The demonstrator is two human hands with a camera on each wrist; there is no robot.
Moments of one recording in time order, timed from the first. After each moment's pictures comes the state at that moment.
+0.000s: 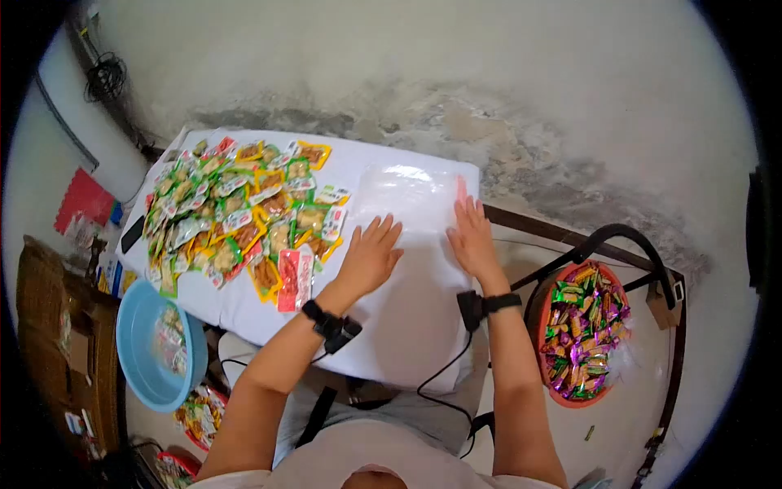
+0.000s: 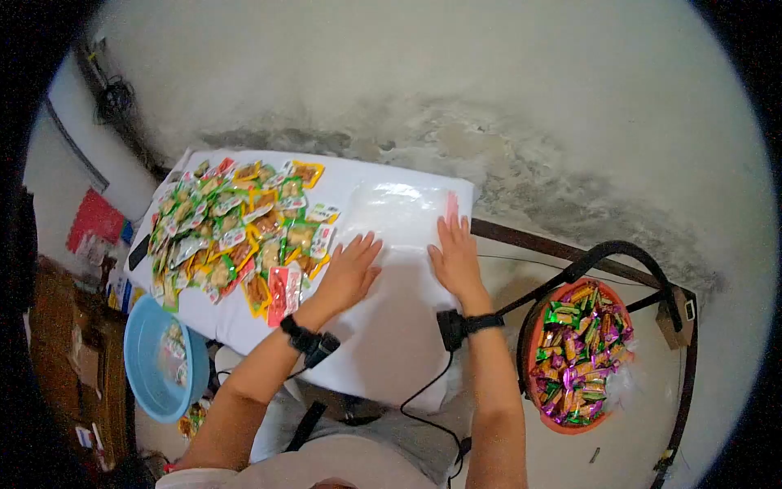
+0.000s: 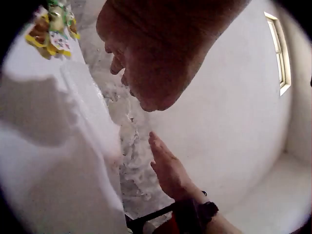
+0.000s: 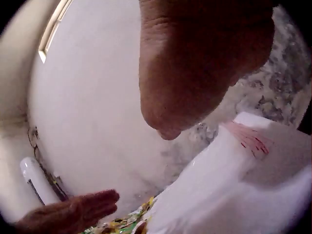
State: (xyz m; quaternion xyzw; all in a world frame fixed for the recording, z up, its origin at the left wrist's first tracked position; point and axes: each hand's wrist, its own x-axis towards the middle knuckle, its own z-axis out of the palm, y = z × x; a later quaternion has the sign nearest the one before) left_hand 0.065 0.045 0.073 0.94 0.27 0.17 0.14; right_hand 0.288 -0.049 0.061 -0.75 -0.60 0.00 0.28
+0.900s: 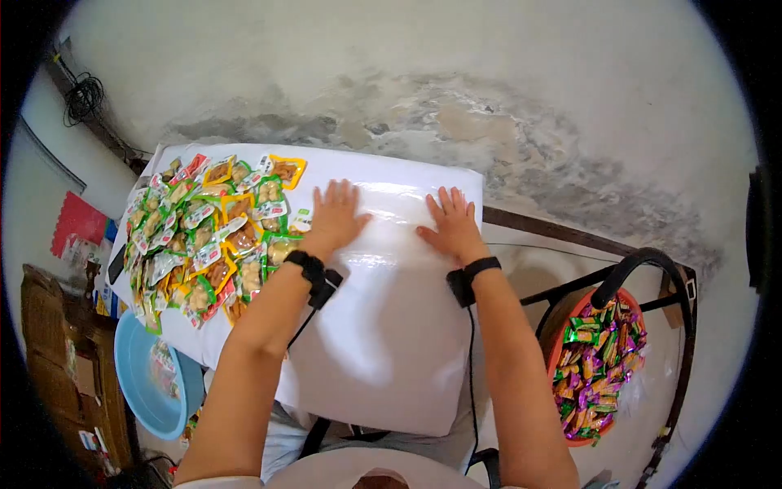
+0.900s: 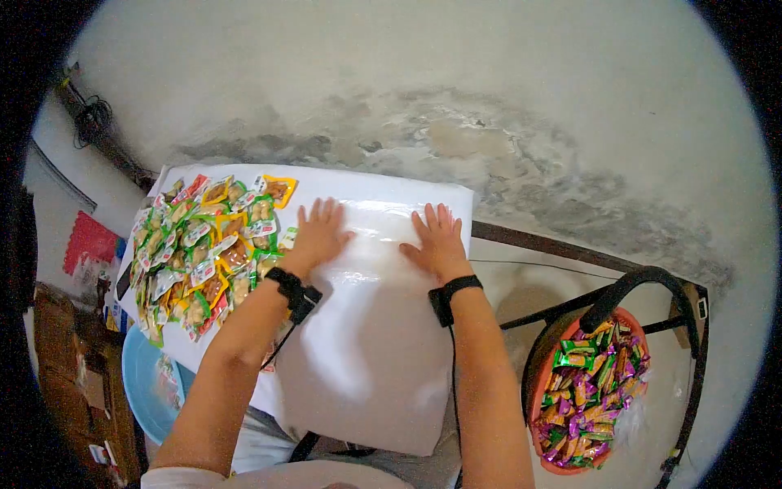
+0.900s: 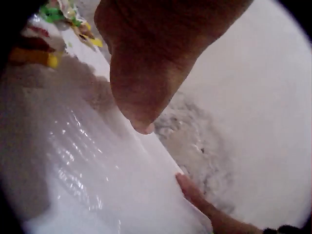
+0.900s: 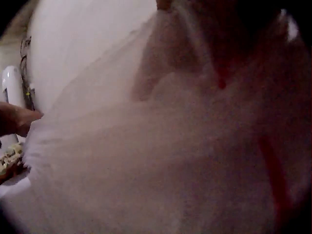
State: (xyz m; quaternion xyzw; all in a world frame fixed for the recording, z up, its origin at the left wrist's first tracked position) left_hand 0.138 0.199 0.018 0.92 0.39 -0.06 -0.06; right_hand 0.348 0.057 -0.004 -0.76 -0.63 0.01 0.15
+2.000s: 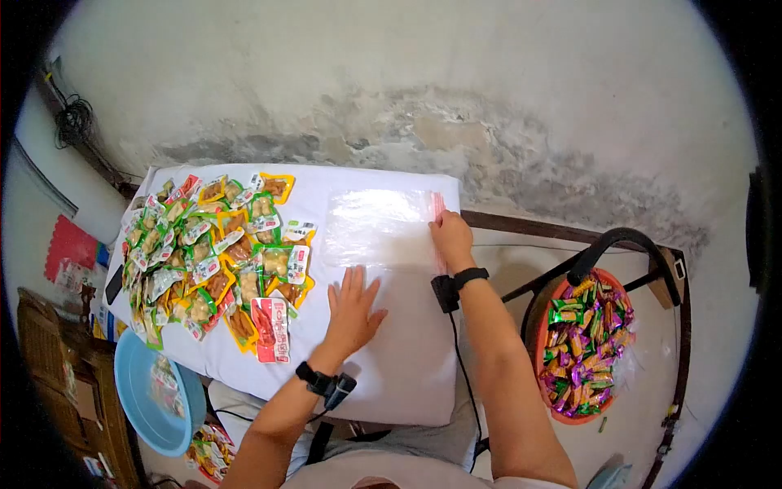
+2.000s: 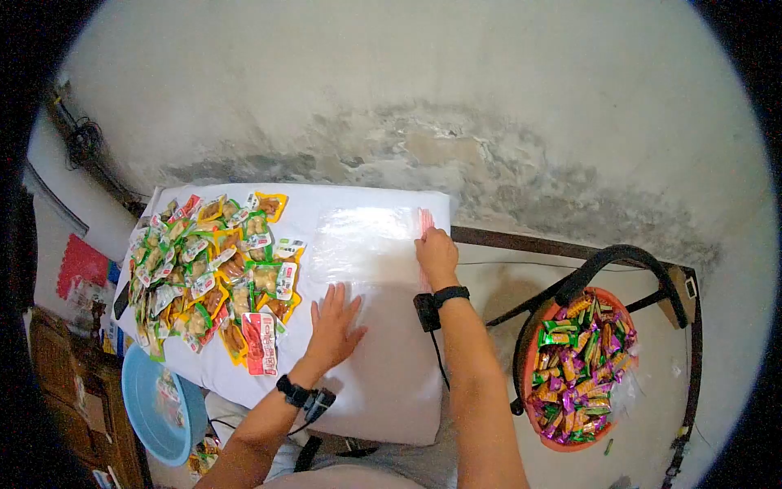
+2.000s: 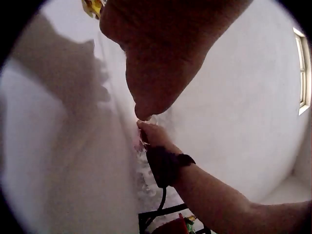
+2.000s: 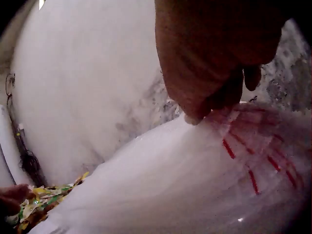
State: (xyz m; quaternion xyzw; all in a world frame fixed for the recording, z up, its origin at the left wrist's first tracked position) left_hand 0.075 0.030 0.024 0.92 0.32 0.10 0.20; right_hand 0.352 0.036 -0.002 -0.86 -0.42 0.01 0.29
